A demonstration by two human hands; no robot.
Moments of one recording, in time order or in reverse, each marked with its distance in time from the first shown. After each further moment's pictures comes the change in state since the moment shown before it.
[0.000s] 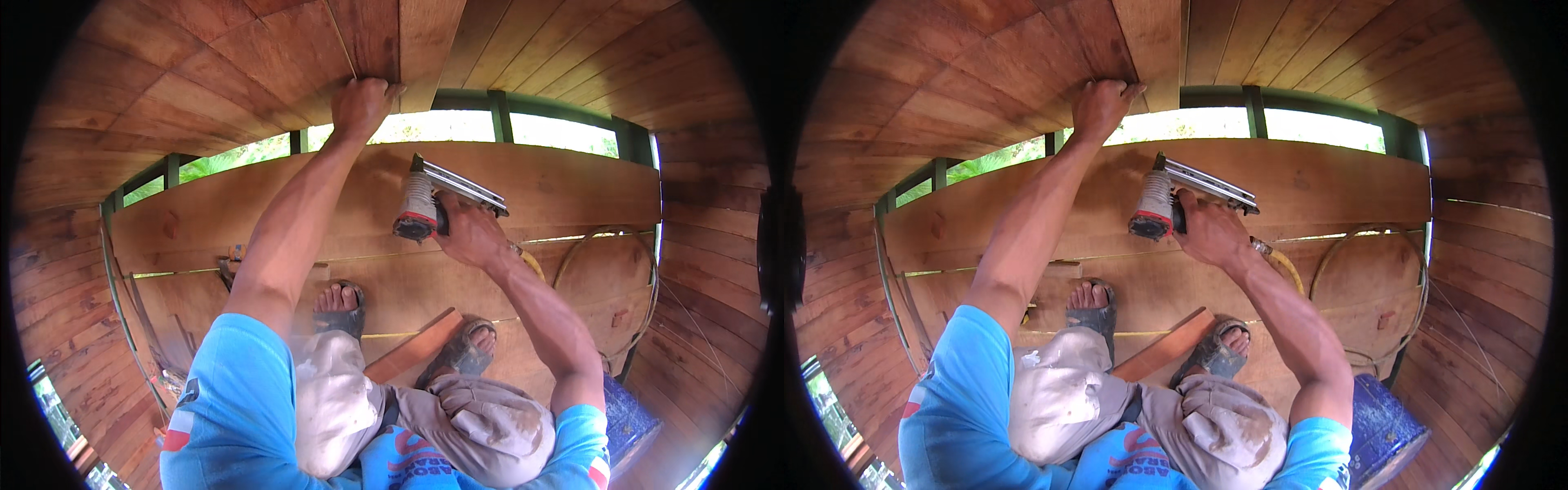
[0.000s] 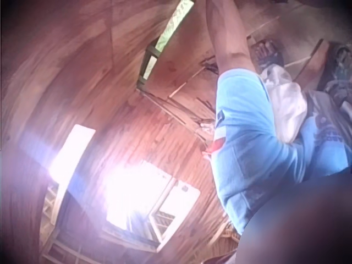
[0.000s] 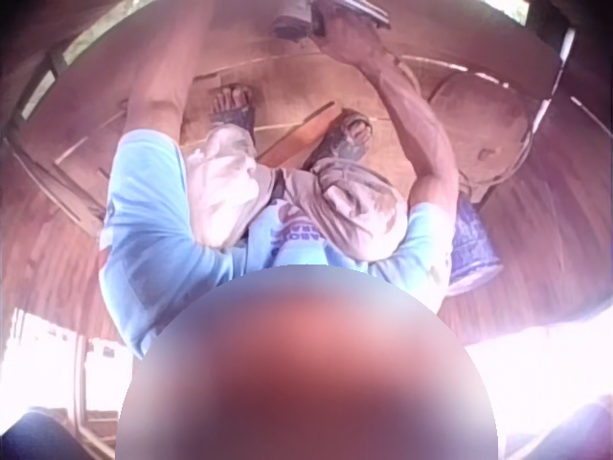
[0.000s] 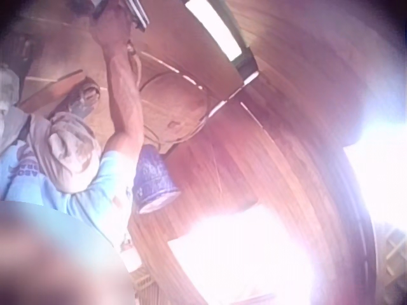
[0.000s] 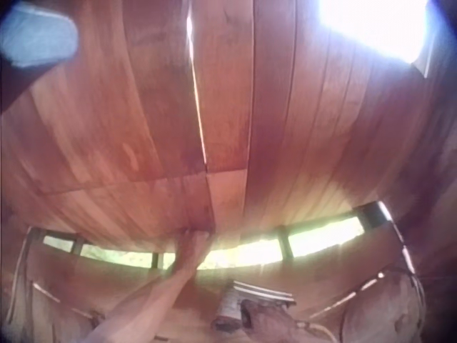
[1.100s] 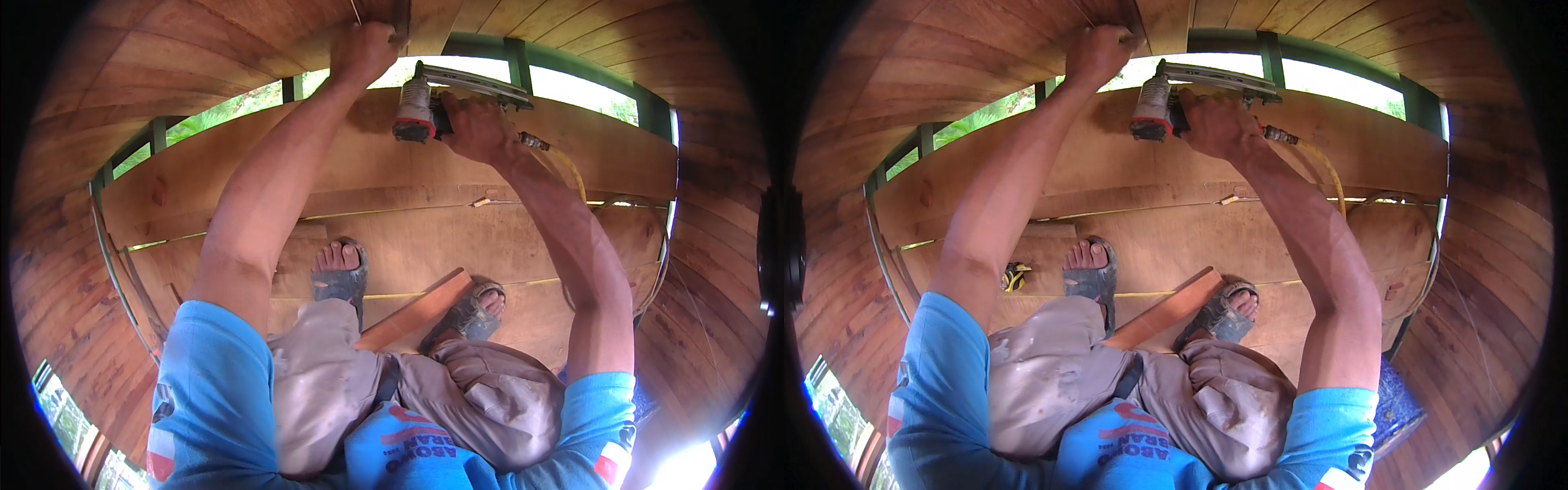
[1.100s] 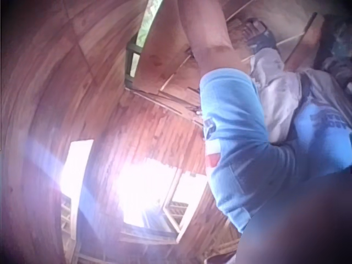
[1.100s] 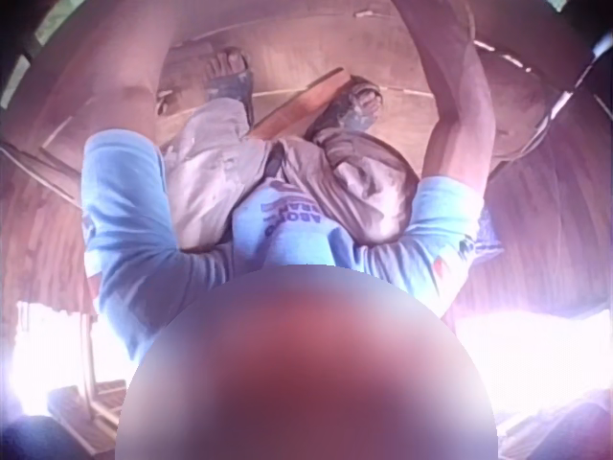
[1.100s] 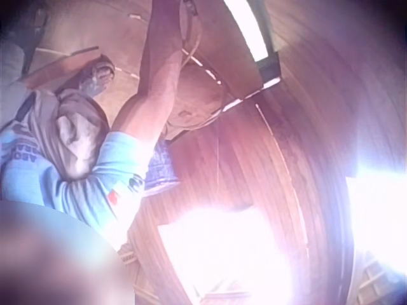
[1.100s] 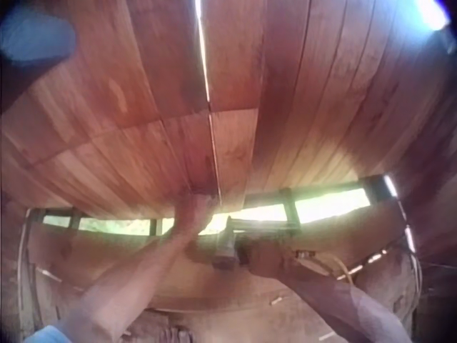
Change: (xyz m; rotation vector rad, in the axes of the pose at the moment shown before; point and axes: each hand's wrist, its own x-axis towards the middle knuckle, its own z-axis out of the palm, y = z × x) left_hand -0.007 -0.017 0.017 0.005 -0.158 -0.010; right_hand 0.093 0.039 0.011 -0.353 0.018 -0.131
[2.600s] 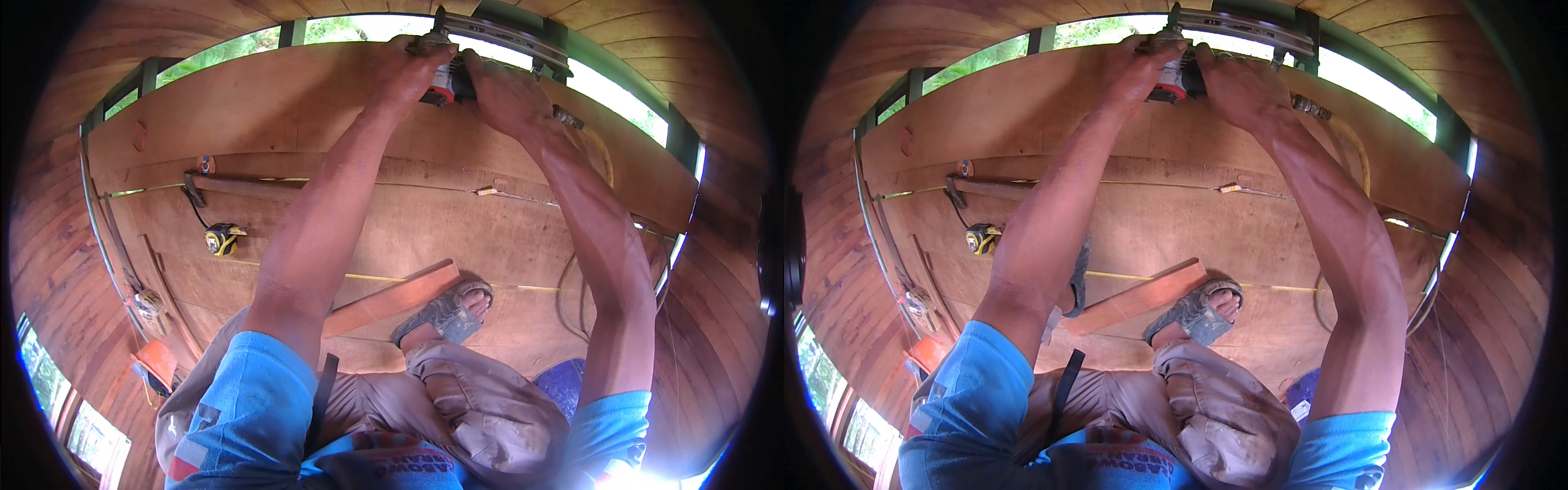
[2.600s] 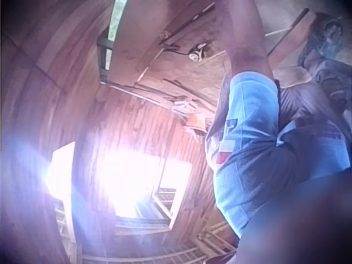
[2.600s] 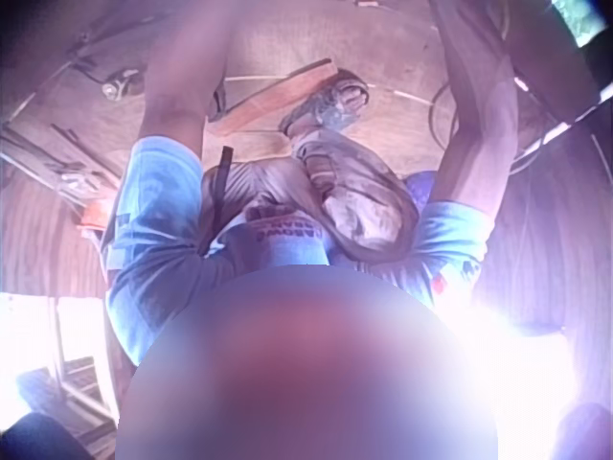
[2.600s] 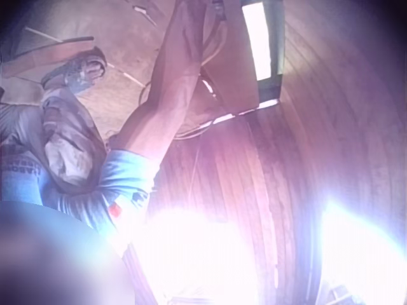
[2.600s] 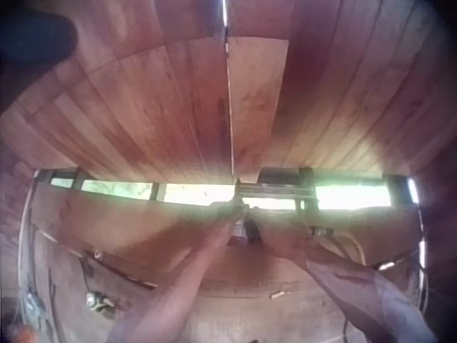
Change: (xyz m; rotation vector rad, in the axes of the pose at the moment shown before) left_hand -0.089 0.048 0.070 -1.129 -0.008 -0.653; right_hand 0.013 0.021 0.002 -0.018 -0.051 -0.084
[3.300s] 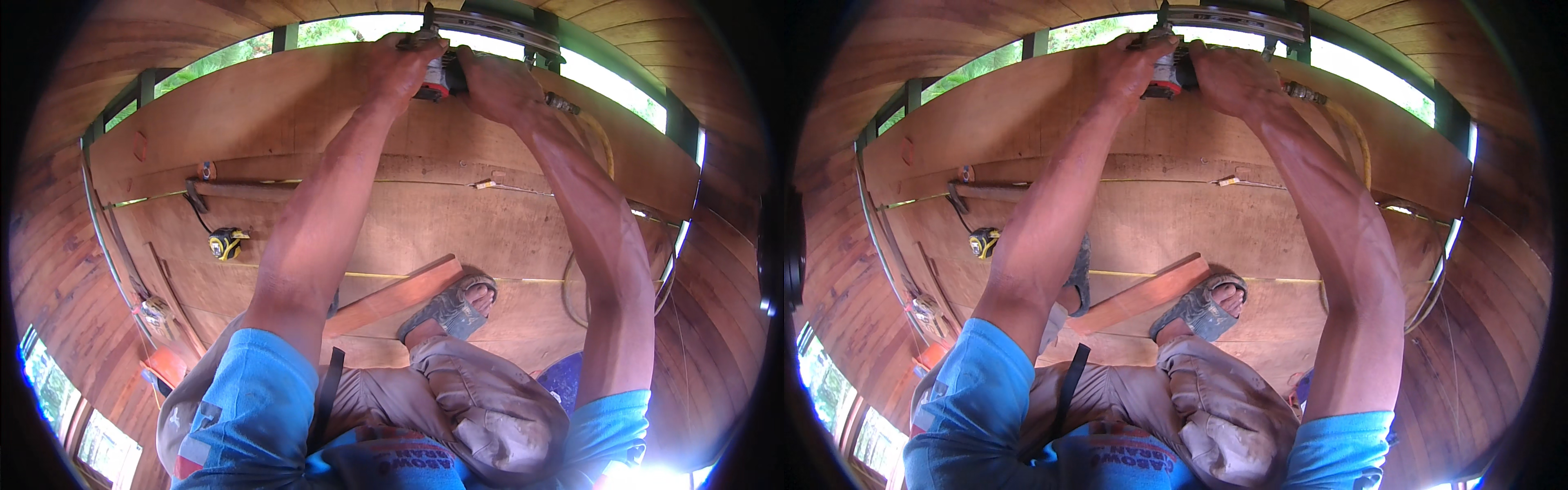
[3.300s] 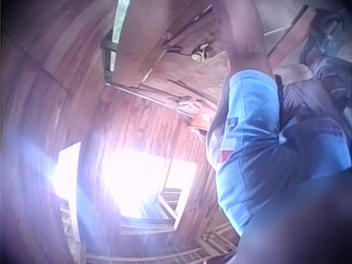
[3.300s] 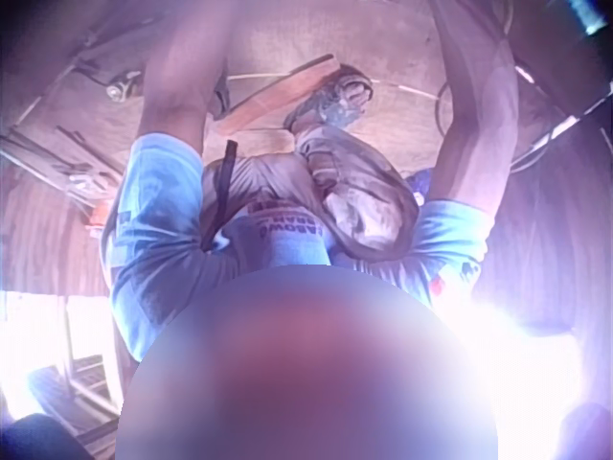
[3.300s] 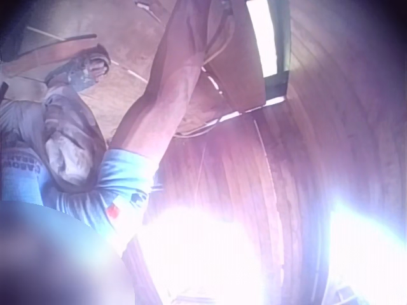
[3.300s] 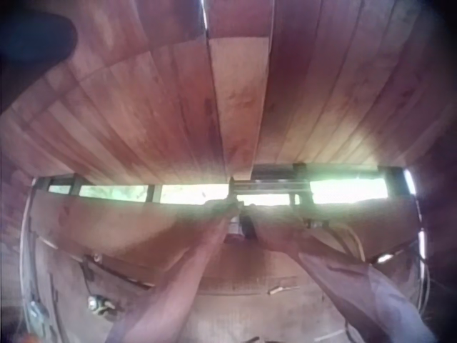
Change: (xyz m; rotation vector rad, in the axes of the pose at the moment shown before) left_hand 0.005 -0.008 0.008 -0.004 0.091 0.089; right_hand 0.007 0.003 0.000 -0.008 -0.063 0.020
